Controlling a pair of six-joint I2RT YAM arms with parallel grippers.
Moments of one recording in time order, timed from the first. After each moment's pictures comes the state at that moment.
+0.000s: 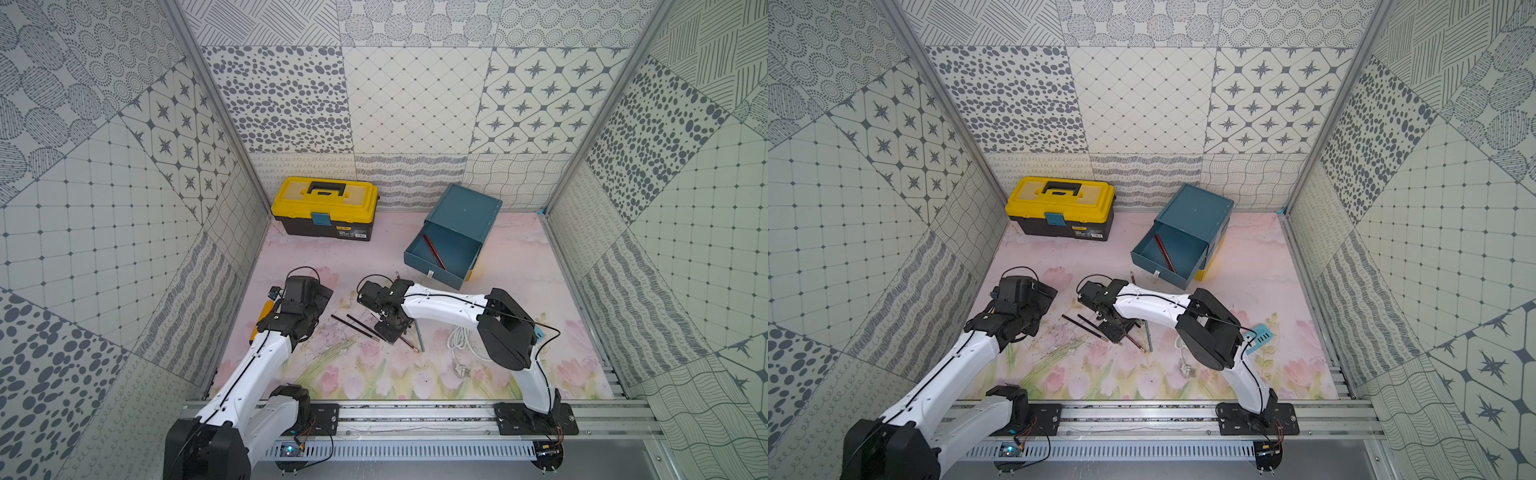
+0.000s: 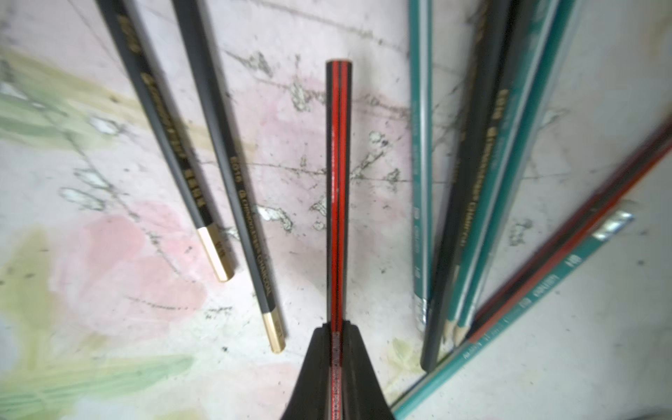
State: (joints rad) left arm -0.08 0.99 0.62 -0.49 -0.10 -1.18; right arm 1.07 2.10 1.69 -1.00 0.12 0.17
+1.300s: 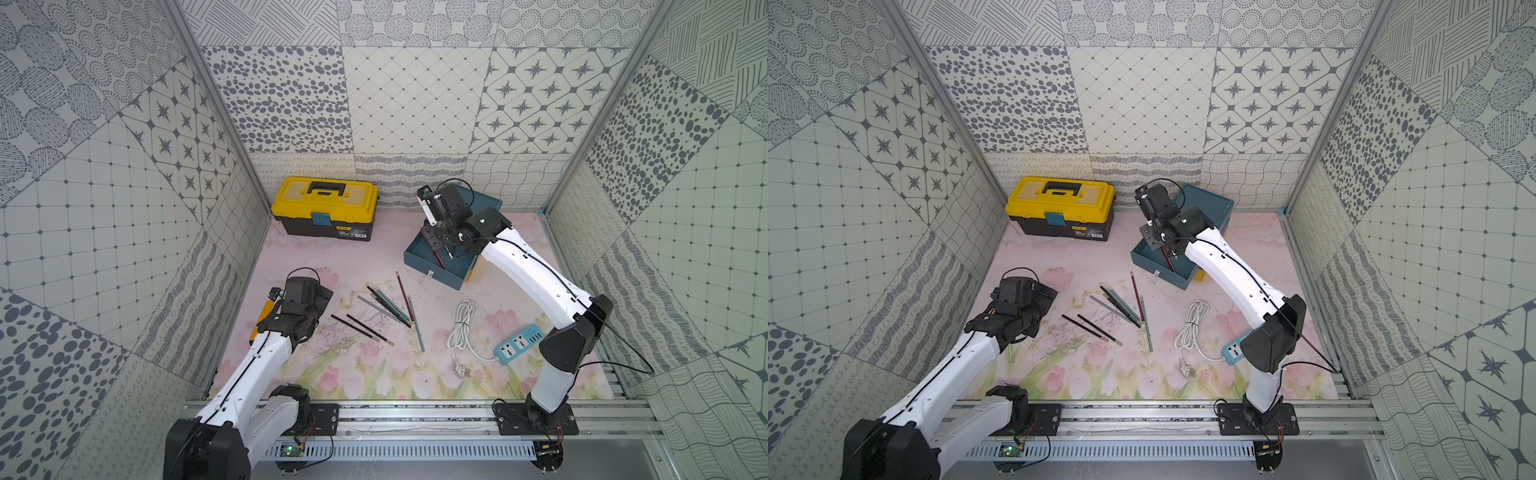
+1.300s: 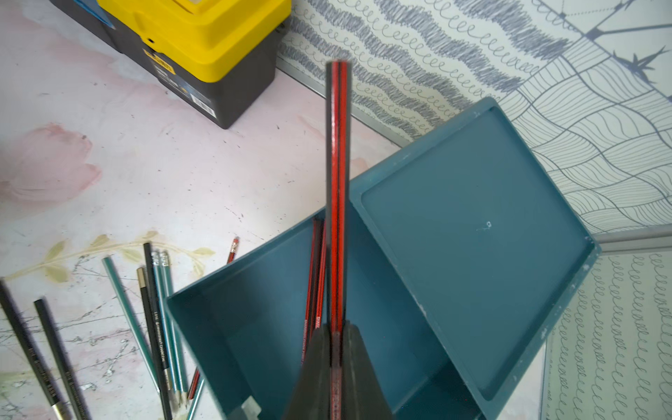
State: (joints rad) left arm -0.08 1.00 0.61 -0.49 -0.10 -1.18; right arm 0.69 1.80 1.98 -1.01 0.39 -0.01
